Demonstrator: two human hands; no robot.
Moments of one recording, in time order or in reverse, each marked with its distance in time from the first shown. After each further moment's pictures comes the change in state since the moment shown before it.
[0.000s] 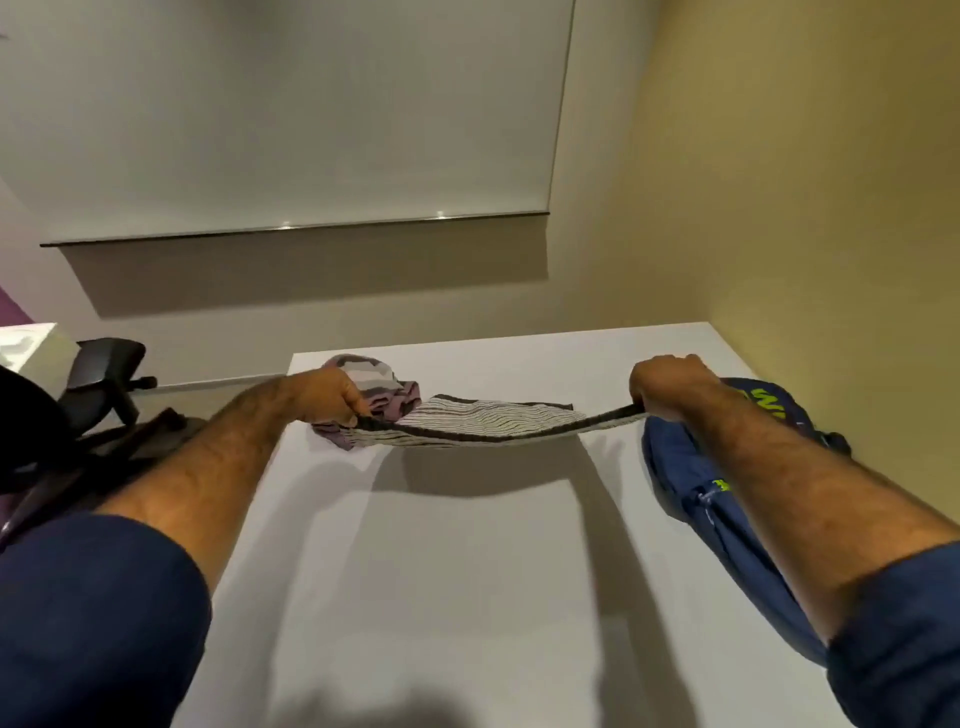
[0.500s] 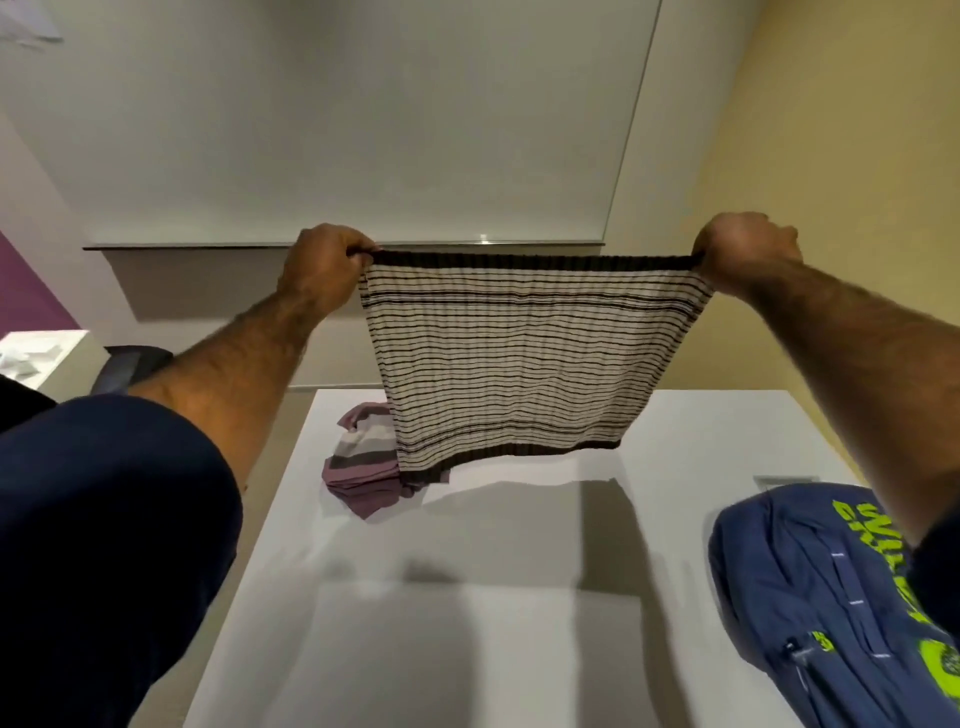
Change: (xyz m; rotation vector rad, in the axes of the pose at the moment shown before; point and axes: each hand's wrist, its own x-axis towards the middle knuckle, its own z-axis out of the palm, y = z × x) left_hand 0.127 0.013 -0.185 -0.236 0.864 0.082; right_hand 0.197 0.032 -0.196 0.245 0.461 0.221
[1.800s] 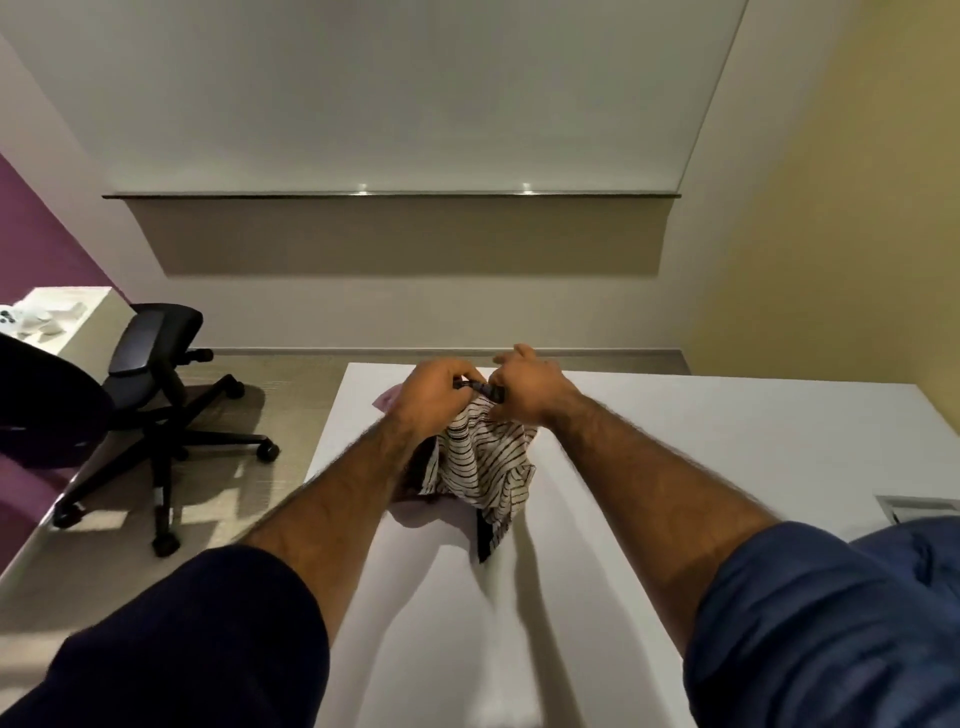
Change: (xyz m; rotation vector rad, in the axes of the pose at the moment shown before) left_hand -0.062 -0.099 0.170 -0.149 -0.393 -0.119; right_hand -0.054 -0.276 0.214 0.239 -0.502 -0.615
